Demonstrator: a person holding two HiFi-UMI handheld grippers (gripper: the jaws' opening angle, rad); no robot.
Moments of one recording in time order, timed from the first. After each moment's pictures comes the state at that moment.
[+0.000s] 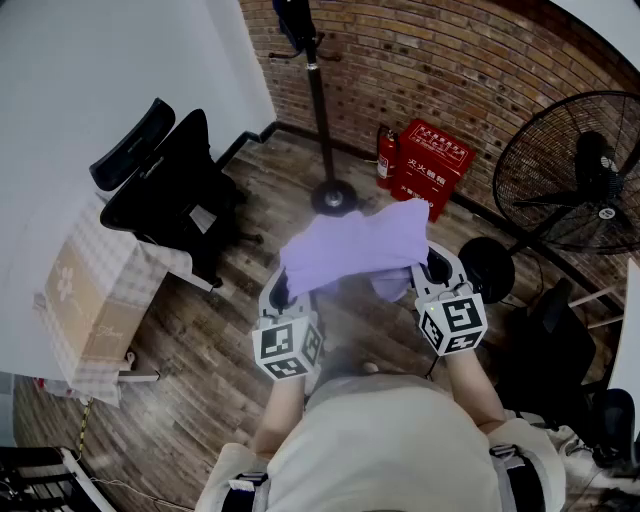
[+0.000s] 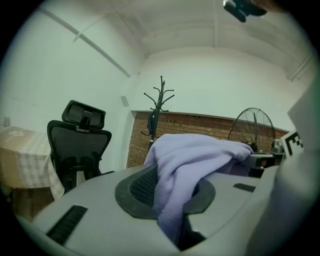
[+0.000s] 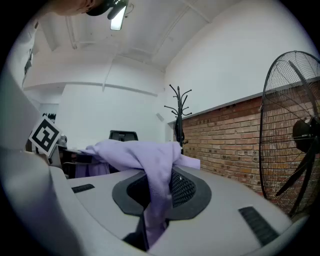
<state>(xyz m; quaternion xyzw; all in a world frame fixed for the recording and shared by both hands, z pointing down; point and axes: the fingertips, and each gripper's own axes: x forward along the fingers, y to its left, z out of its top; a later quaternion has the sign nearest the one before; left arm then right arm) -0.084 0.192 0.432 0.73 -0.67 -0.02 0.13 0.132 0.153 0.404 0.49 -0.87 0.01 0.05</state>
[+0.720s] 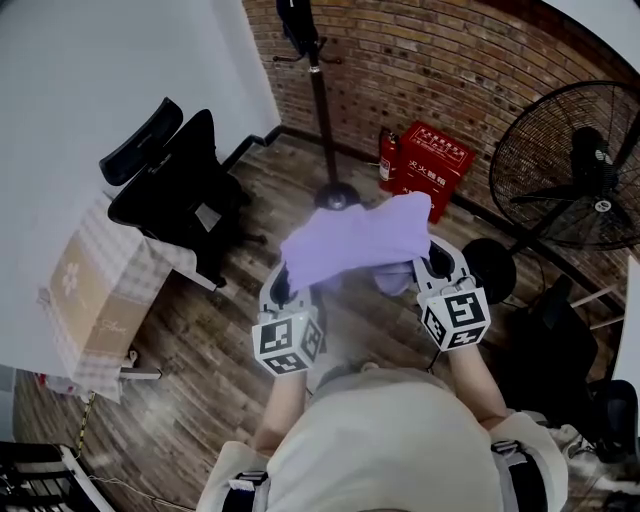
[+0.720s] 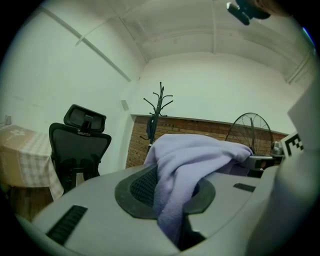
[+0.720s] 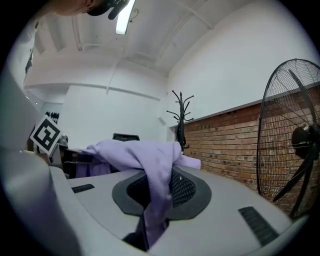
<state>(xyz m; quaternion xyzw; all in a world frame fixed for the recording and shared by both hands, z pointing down) -0.074 0.218 0.419 0.73 -0.67 -0.04 0.12 0.140 0.178 0.387 0.48 -0.88 -0.01 0.04</state>
